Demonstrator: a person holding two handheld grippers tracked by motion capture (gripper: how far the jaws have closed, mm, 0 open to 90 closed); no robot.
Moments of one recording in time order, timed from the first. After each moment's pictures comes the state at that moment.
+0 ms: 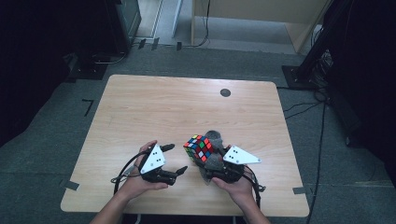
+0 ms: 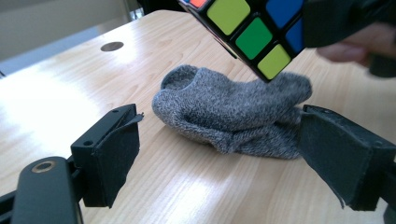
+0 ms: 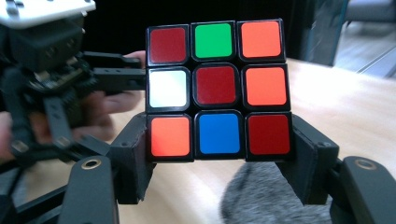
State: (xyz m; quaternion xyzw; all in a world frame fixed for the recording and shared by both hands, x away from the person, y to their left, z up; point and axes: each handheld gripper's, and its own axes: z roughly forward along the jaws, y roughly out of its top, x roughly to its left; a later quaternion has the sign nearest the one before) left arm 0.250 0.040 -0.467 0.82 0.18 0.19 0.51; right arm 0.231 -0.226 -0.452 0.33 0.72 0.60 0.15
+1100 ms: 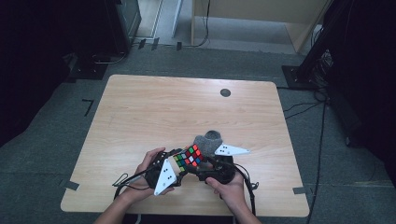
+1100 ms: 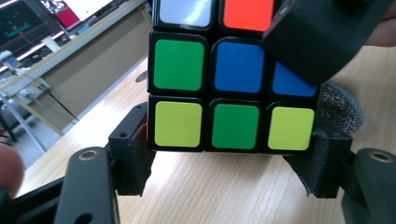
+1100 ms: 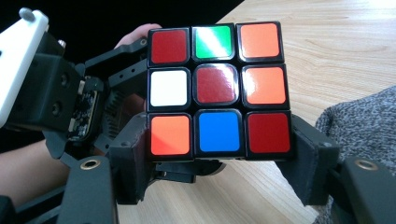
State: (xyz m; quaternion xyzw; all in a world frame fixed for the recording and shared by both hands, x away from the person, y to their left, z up) left arm 0.229 0.023 -0.481 0.81 0.10 0.32 0.48; right arm 0.239 -0.208 -0.461 0.40 0.72 0.57 -0.03
